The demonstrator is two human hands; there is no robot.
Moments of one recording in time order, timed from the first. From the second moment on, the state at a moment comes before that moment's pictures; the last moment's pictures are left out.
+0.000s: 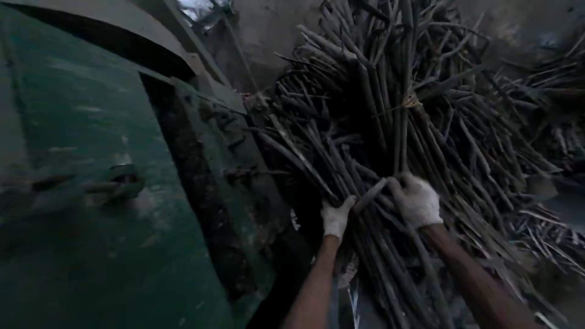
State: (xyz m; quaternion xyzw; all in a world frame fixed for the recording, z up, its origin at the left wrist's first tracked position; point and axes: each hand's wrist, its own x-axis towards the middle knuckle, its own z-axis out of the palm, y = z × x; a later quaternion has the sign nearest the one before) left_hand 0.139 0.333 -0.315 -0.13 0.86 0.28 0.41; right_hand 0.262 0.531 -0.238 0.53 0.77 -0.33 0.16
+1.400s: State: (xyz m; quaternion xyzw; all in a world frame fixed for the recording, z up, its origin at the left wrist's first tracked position) left_hand 0.203 0.470 -0.328 0.04 0.98 0.06 0.18; right_hand 0.315 0.765 -0.362 0.66 0.73 -0.17 0.00
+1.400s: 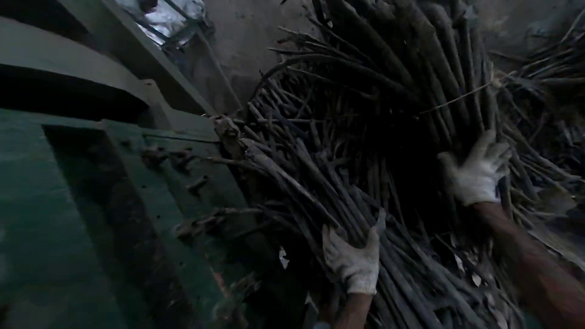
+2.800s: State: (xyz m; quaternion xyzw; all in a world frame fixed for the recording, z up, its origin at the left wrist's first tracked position) left_hand 0.138 0.438 -0.313 -0.09 0.94 0.16 0.30; right_hand 0.395 0.385 -0.255 0.58 0.72 -0.25 0.27
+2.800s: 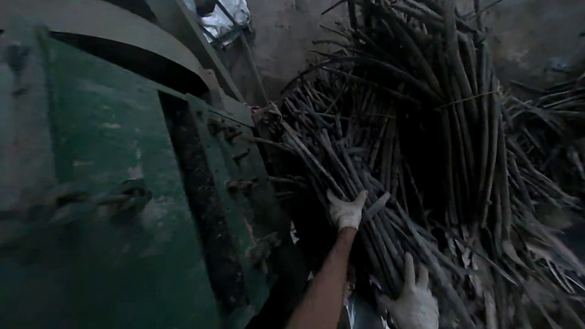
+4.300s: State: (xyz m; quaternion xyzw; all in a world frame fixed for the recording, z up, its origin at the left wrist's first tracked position) left_hand 0.209 0.138 -0.146 0.25 0.79 -0.01 0.56; right_hand 0.373 0.522 -0.231 0.59 0.69 -0.27 0.31
